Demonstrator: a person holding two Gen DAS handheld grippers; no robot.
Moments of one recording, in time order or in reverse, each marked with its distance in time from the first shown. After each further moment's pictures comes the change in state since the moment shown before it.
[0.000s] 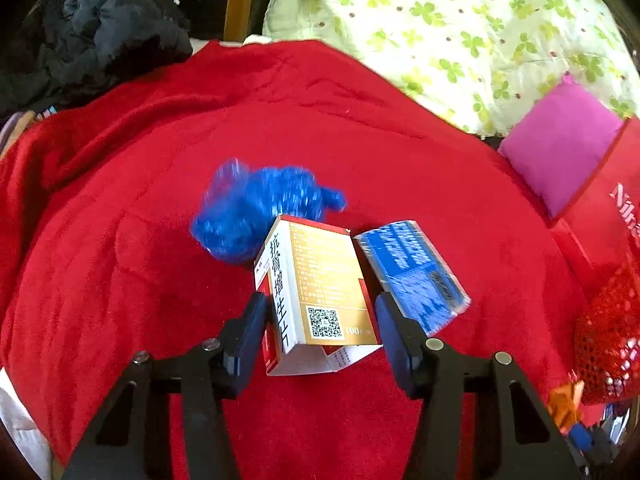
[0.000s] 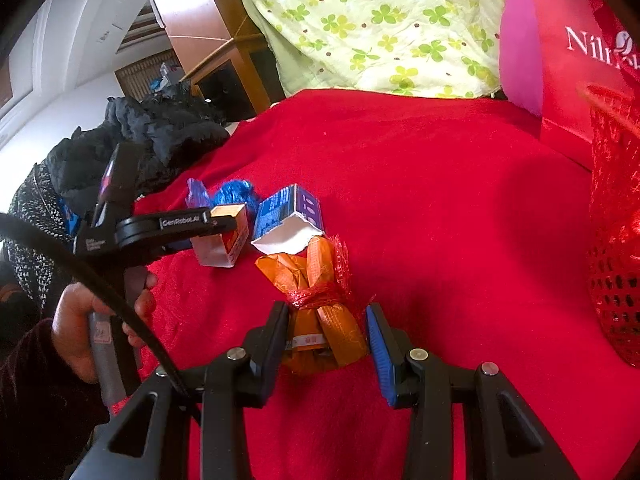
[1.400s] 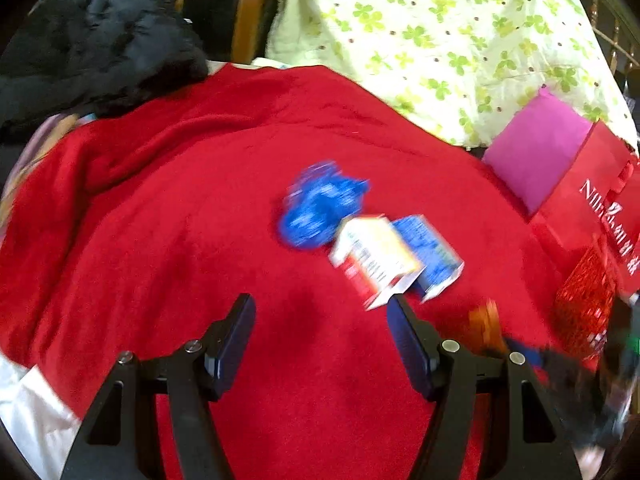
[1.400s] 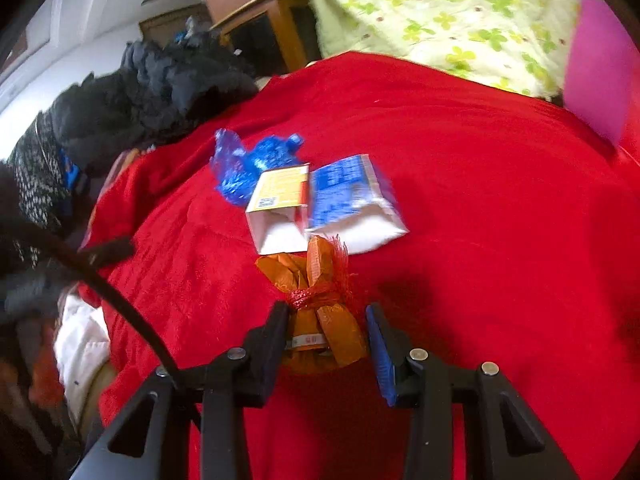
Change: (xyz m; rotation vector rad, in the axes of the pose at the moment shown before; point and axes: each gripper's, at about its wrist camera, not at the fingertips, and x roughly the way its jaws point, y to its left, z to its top) left arm -0.056 0.057 -0.007 0.028 -0.042 -0.055; right arm 0.064 0.047 0.012 -0.104 0.108 0.015
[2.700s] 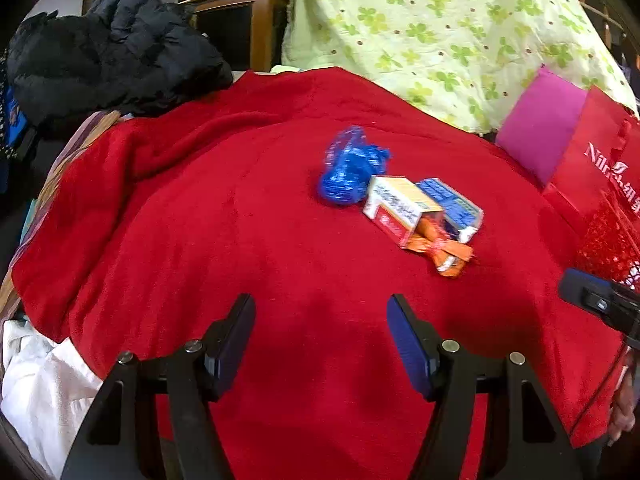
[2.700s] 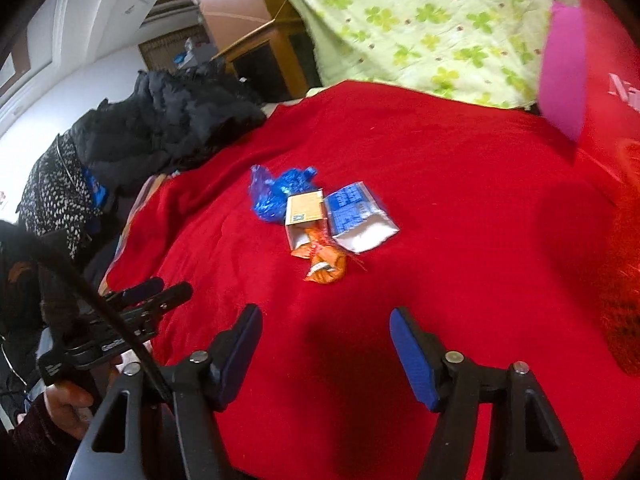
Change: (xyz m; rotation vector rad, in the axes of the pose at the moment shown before) left arm -0.039 0.025 -0.063 0.056 -0.042 0.124; right arm -0.058 0.027 -0.001 -0.003 -0.029 0.039
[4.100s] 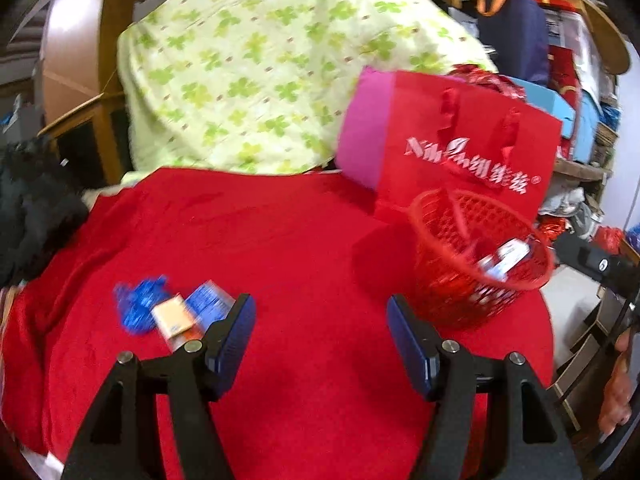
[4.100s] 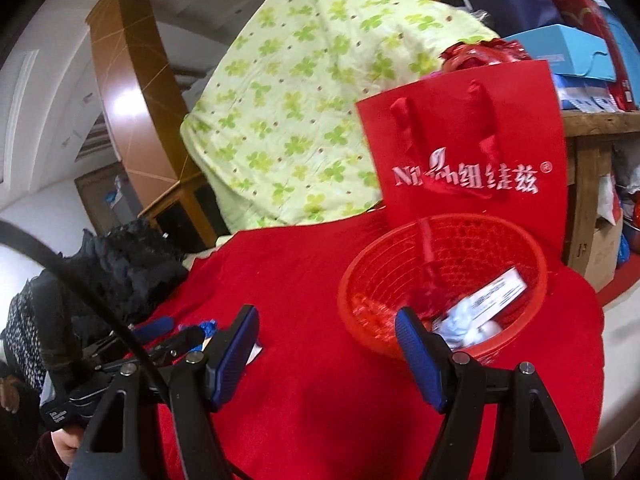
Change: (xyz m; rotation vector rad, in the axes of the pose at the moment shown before) left arm -0.086 -0.223 0.040 0.359 -0.154 -0.273; right arm -0.241 -0.112 -0.027 0.293 -0.436 -0.238
